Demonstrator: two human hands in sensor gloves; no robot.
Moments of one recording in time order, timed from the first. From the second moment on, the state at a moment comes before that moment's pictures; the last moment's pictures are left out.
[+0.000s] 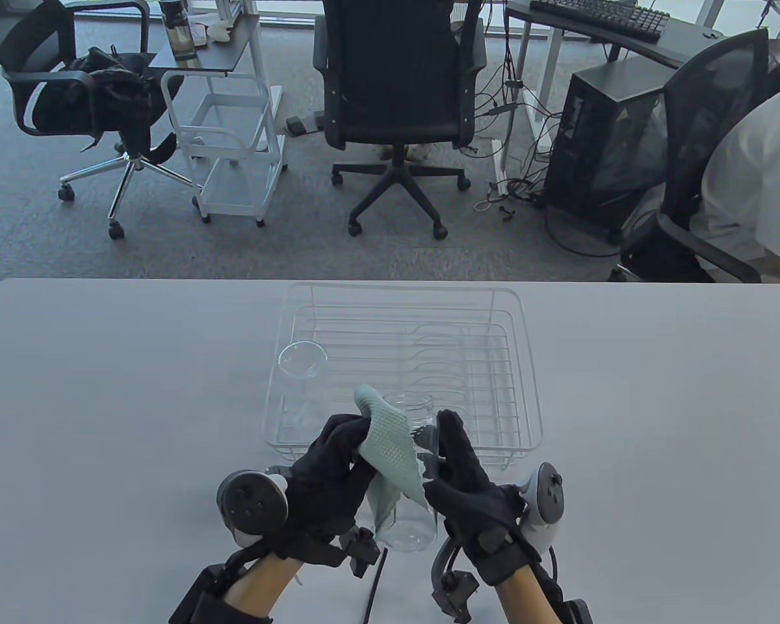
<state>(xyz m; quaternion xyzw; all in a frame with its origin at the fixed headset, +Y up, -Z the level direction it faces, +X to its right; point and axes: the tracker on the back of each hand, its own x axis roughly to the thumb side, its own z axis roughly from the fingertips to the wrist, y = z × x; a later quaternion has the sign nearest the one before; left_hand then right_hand) -0.136 -0.659 -0.291 0.20 -0.30 0.53 0.77 0.107 -0.714 -0.294 0.26 0.03 0.54 0.80</state>
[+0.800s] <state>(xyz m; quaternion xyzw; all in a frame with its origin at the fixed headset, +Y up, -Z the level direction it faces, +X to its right) -0.116 -0.661 -0.273 0.20 -0.34 0.50 0.78 0.116 -0.704 -0.295 0.28 0.12 0.53 0.79</state>
